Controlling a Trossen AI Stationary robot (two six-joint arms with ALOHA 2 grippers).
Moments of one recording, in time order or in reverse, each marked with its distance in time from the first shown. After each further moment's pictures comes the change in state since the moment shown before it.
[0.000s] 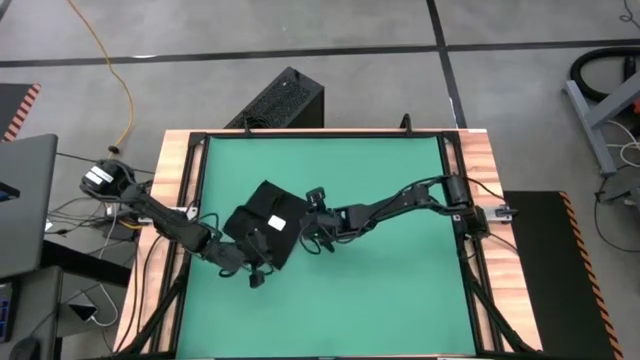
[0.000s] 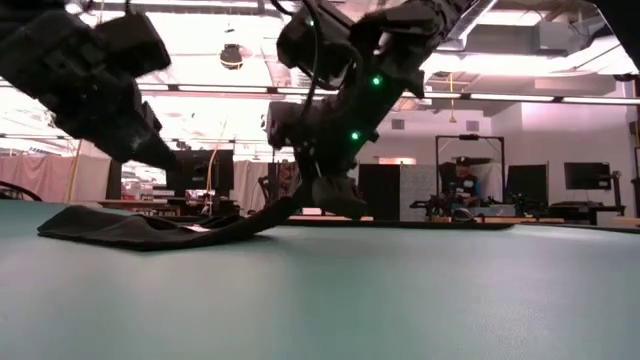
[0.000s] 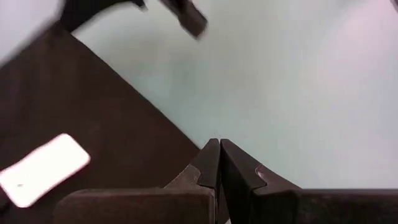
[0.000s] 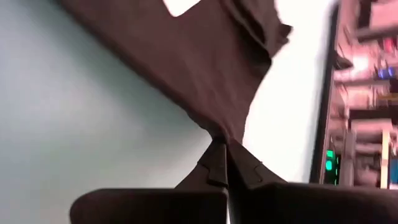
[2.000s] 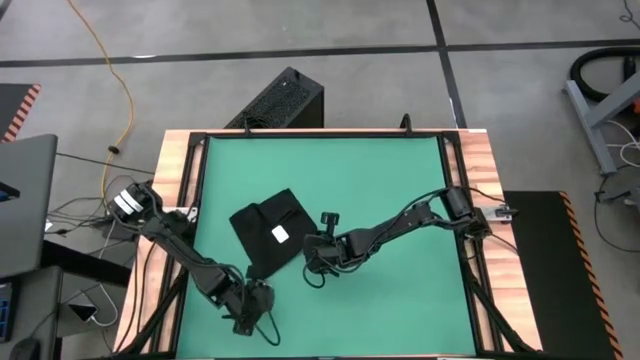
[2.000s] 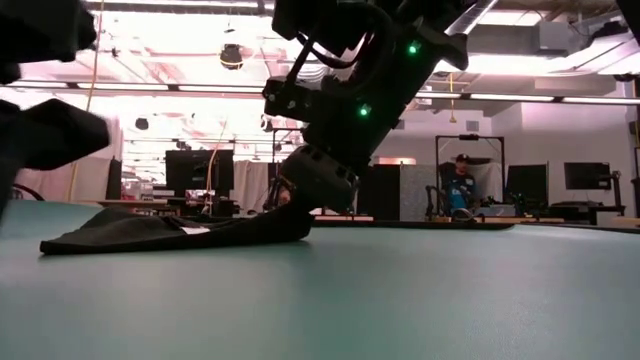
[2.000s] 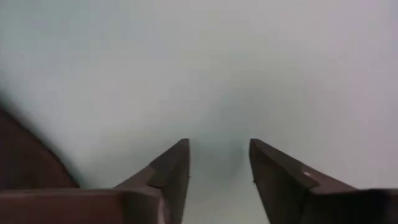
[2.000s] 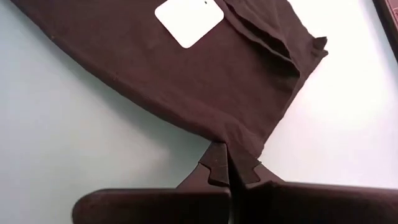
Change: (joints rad) left arm -0.213 0.398 0.450 -0.516 0.337 -0.025; right arm 0.176 0.027 0.043 -0.144 0.015 0.725
